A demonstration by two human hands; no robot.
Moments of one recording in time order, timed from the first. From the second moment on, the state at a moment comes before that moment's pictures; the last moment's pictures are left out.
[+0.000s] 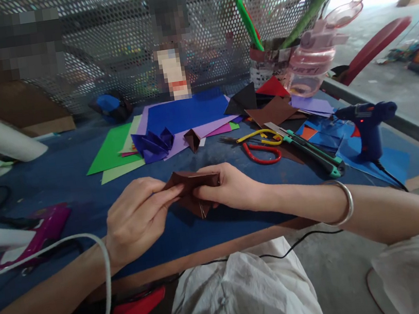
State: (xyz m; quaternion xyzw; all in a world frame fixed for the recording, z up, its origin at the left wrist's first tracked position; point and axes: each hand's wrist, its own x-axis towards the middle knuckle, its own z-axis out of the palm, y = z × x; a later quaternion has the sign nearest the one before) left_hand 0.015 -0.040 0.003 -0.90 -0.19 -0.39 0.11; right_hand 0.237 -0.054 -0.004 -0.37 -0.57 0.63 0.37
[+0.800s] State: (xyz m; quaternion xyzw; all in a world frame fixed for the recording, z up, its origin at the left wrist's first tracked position) left_hand 0.015 -0.041 0.002 -0.89 -0.23 -0.39 0.01; right_hand 0.240 -0.054 -0.002 -0.34 -0.60 0.61 0.38
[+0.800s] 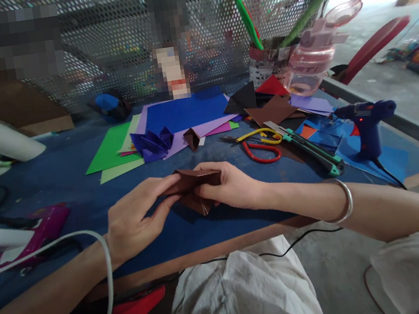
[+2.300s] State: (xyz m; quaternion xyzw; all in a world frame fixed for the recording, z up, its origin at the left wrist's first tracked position) left_hand 0.017 -0.045 0.005 -0.86 -0.28 -0.41 -0.13; right_hand 0.242 -0.052 -0.006 -0.42 -0.71 0.38 0.42
